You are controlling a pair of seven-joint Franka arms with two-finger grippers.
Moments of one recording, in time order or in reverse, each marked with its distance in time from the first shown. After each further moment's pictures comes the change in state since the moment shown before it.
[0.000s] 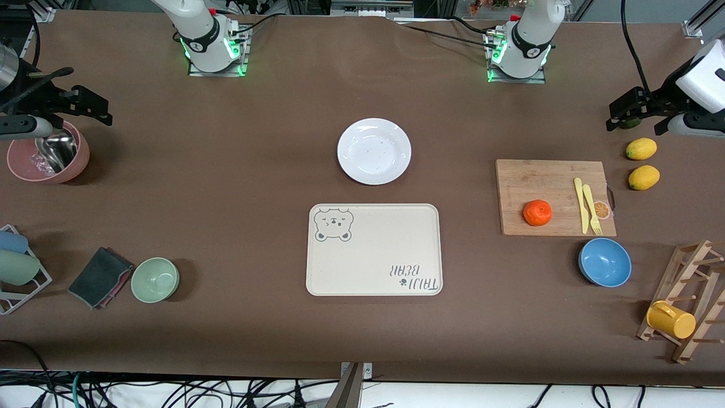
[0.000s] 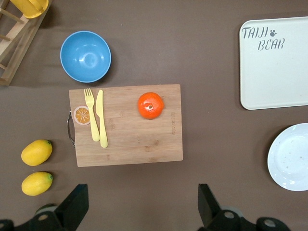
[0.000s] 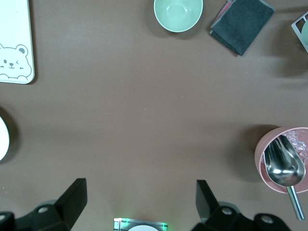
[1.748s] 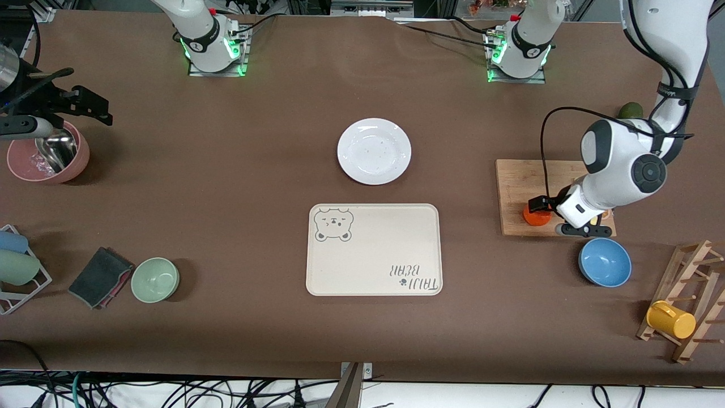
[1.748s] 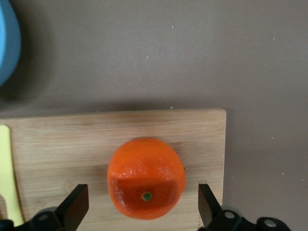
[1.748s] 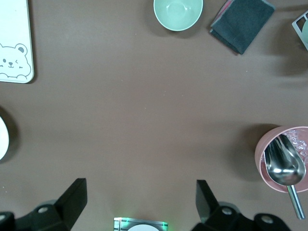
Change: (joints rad) left arm -0.011 0.485 -0.011 -0.330 0.000 0.751 0.000; right arm 0.000 0.000 -0.001 -0.003 0.000 -0.001 0.000
